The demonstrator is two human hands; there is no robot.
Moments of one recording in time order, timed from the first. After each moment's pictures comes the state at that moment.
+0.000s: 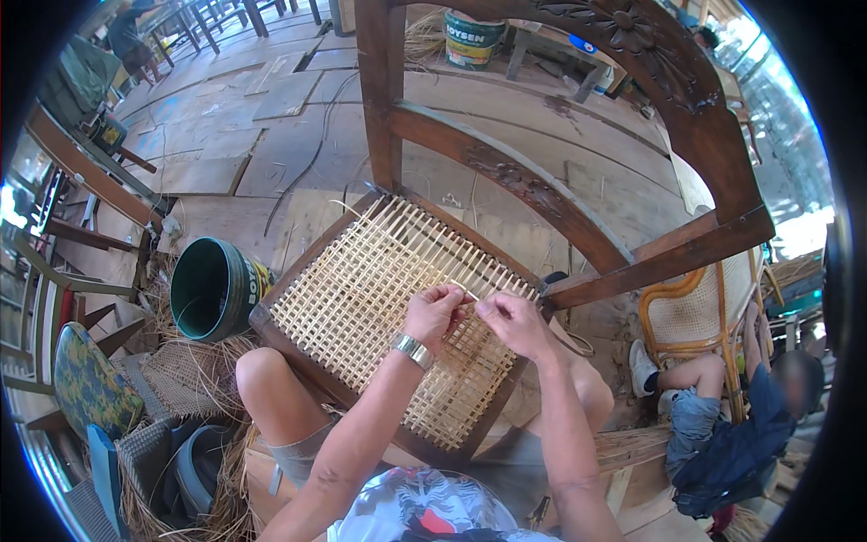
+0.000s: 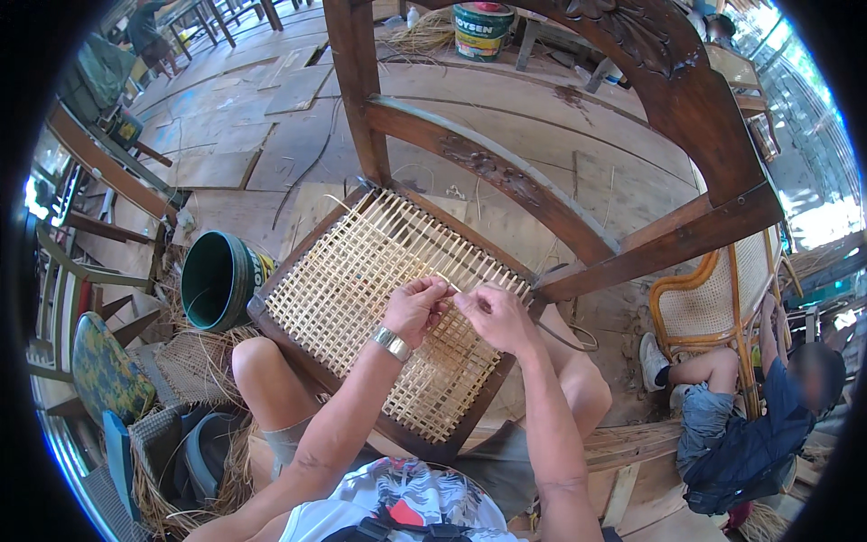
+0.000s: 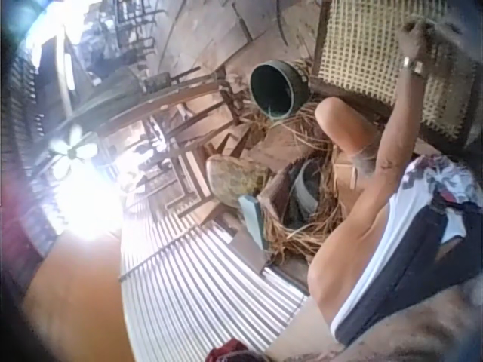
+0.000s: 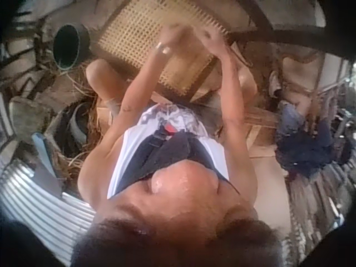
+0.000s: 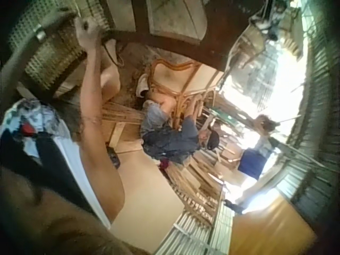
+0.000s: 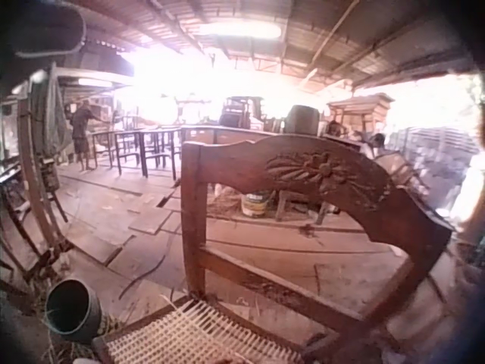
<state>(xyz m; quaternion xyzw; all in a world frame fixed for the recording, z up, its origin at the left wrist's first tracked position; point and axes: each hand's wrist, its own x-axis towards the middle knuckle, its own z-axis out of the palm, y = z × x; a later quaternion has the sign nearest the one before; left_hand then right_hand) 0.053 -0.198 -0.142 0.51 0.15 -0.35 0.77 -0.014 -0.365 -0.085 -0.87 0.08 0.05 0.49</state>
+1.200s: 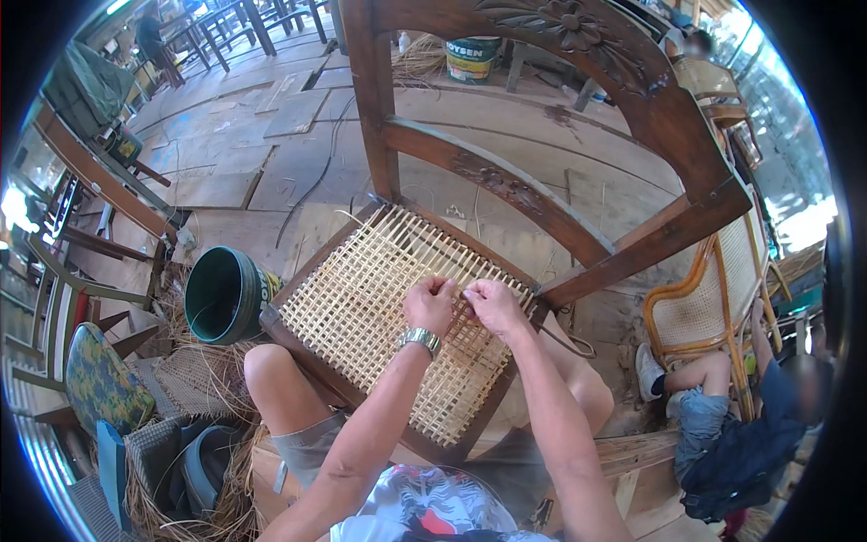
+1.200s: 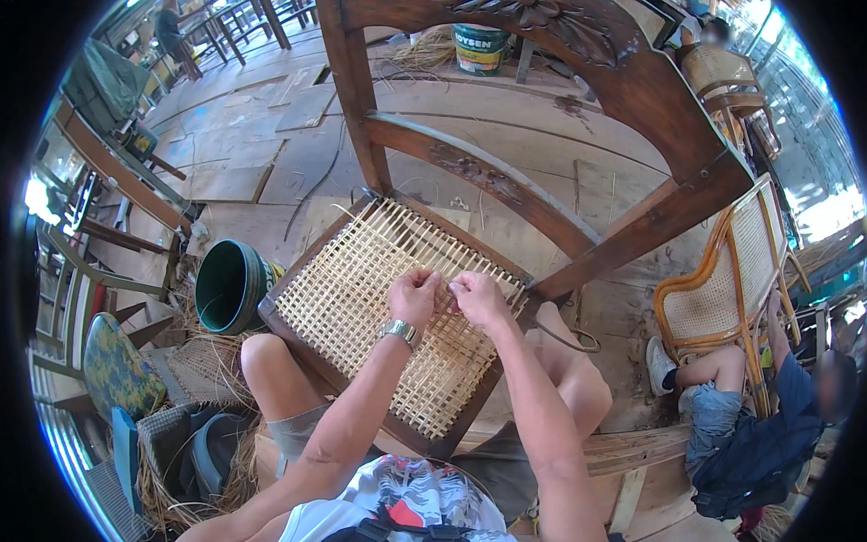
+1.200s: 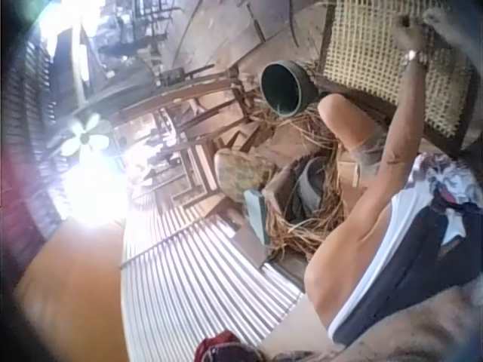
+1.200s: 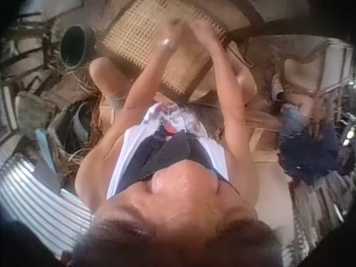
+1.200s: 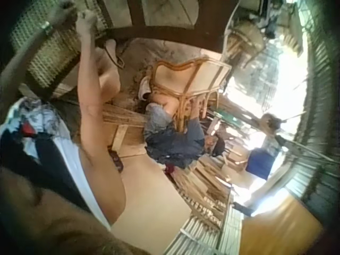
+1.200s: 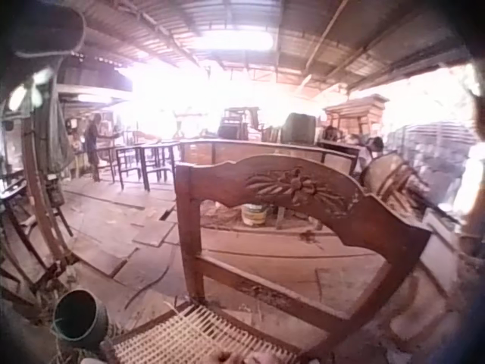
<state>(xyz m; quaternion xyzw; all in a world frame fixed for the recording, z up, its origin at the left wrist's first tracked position) 0.057 -0.217 -0.161 0.77 0.10 -0.14 0.62 0.016 -0.358 -0.148 -0.78 0.16 0.10 0.60</state>
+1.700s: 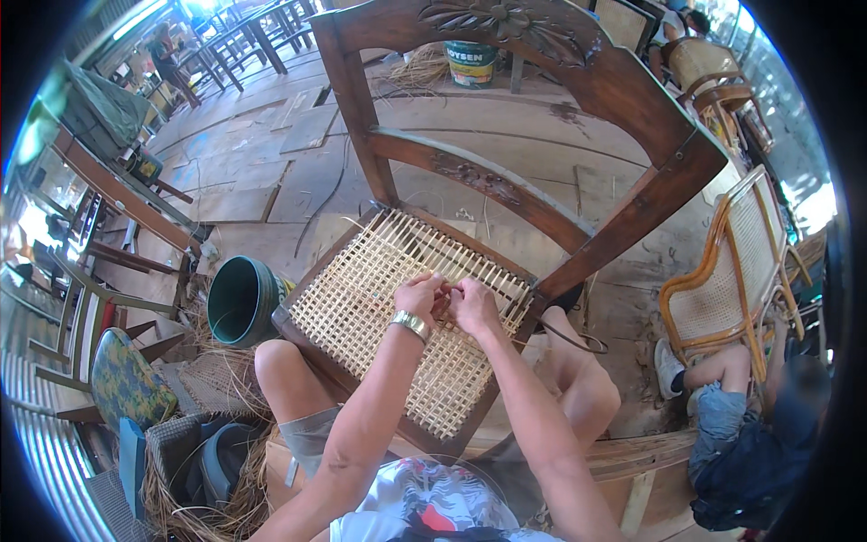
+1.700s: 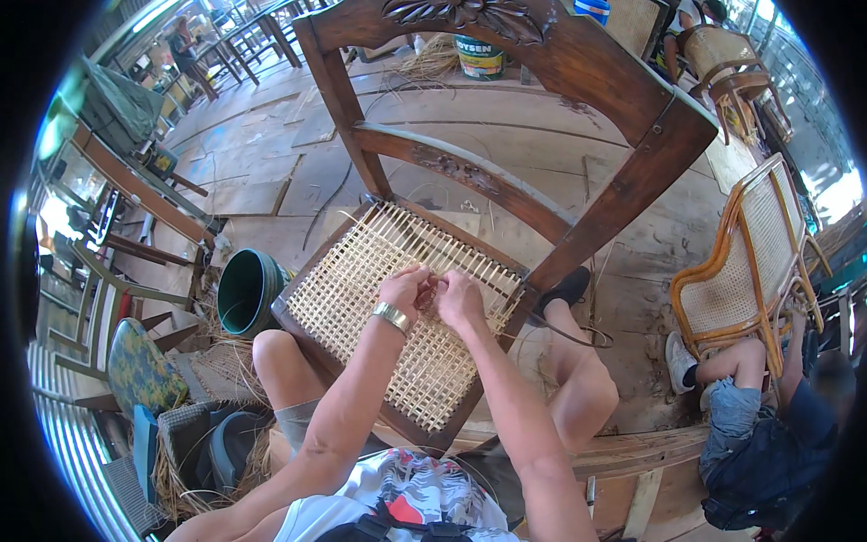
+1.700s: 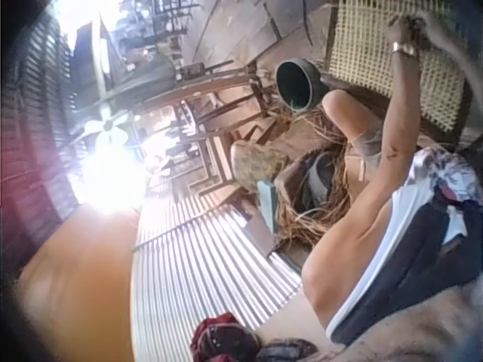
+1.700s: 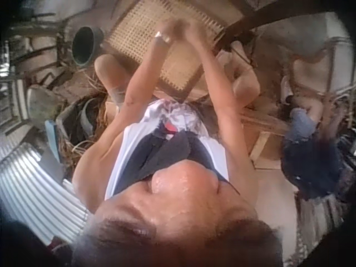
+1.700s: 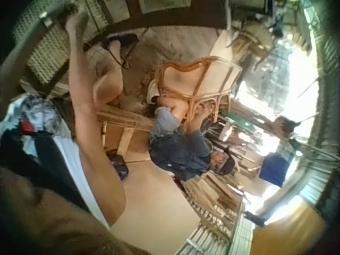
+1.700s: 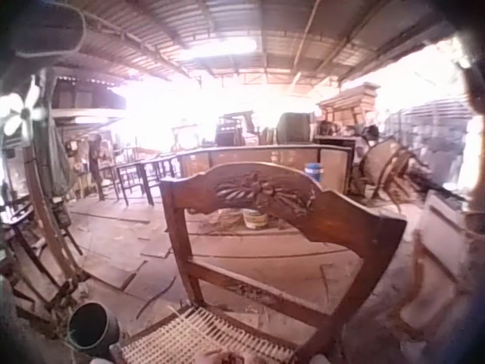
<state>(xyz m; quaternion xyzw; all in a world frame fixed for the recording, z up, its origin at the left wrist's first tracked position) 0.066 -0.216 -0.132 0.55 0.27 -0.20 0.76 0.014 -0.326 -0.164 -0.88 0.16 -0.06 0.43</state>
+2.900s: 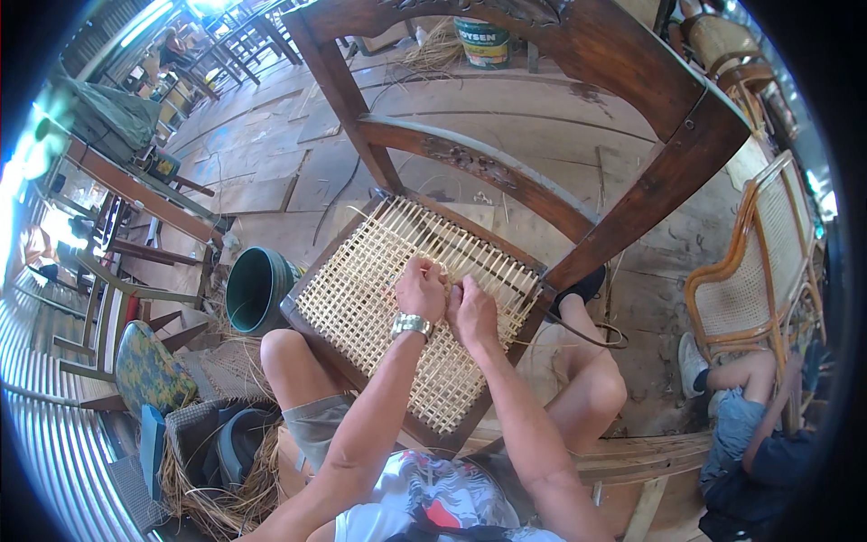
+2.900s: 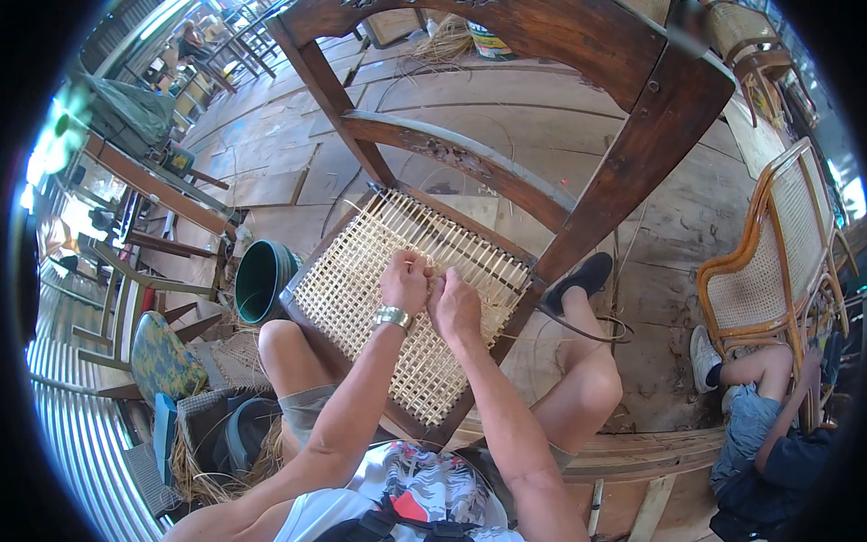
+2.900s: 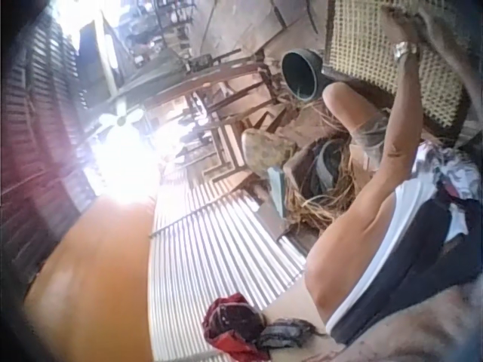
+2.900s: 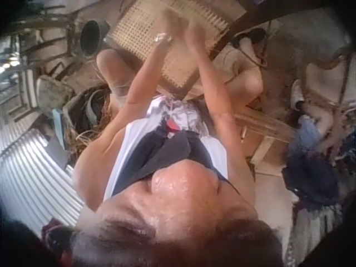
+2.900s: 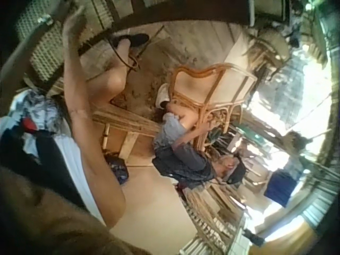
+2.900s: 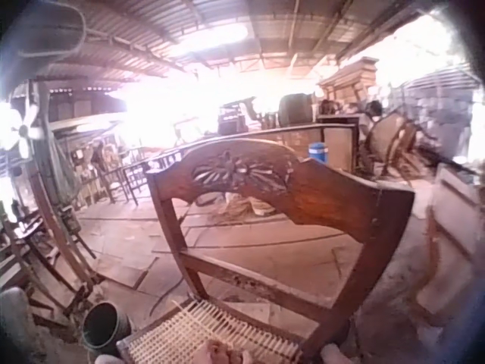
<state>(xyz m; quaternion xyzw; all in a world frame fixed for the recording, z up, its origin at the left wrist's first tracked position) 0.045 -0.224 -0.124 0.88 0.08 -0.02 0.46 -0.011 -0.309 -0.148 -0.85 0.18 -0.11 0.48</state>
